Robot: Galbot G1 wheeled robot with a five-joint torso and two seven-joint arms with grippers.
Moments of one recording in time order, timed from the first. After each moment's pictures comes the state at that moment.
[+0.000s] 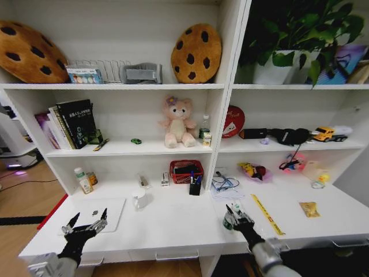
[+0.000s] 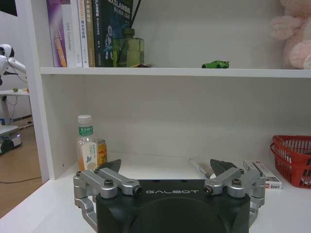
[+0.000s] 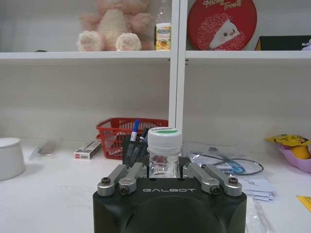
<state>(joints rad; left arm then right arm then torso) 1.94 -1.37 -0.92 -2.44 -0.44 0.26 -0.08 -2.05 1.08 0.64 2.27 0.38 0.14 0.03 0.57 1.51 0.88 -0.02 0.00</state>
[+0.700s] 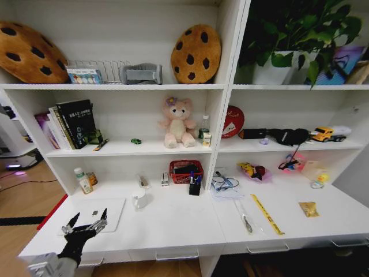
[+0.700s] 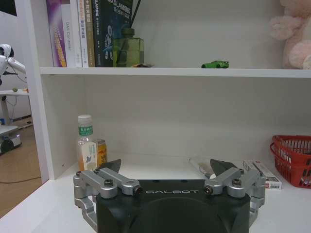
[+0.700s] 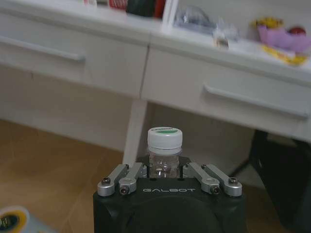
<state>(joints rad) 1.94 -1.37 -0.92 -2.44 -0.44 0.26 -0.08 -2.26 1.24 0.63 1.56 0.07 0.68 -0.02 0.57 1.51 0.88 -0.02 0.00</state>
